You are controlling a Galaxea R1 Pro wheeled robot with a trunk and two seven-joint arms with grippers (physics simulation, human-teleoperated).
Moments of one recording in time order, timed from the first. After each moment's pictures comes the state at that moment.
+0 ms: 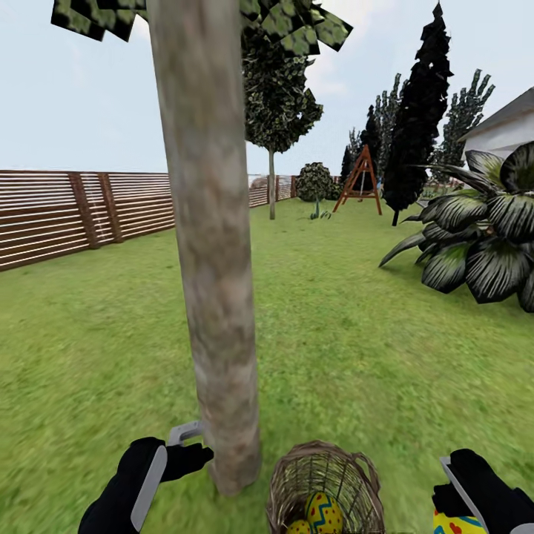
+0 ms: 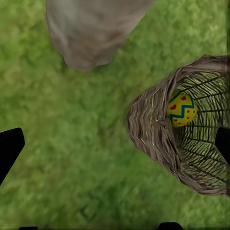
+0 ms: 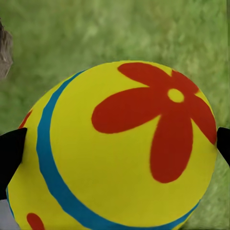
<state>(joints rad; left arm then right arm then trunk) -0.33 -0.08 0.10 -1.08 0.20 0.90 0.02 -0.47 -0.33 0.04 -0.60 0.07 0.84 0.07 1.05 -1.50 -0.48</state>
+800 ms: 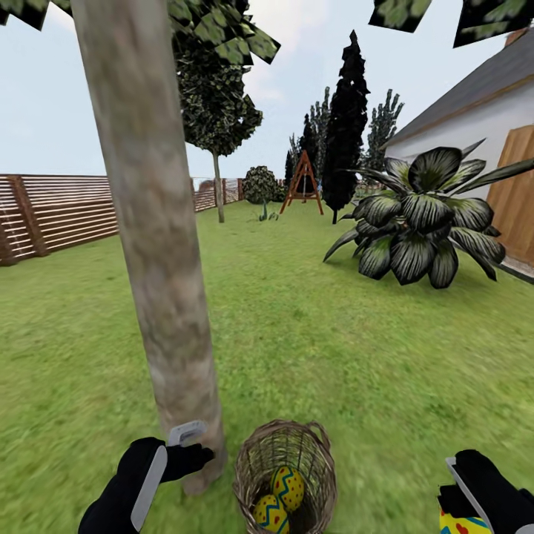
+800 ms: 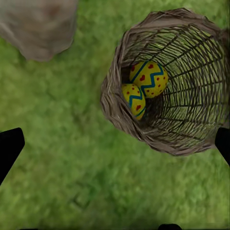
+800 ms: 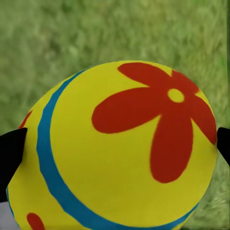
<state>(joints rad) -0.33 -0.08 0.10 -1.08 0.20 0.90 0.02 -0.47 -0.34 0.03 -0.60 0.07 0.84 0.07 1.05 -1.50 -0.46</state>
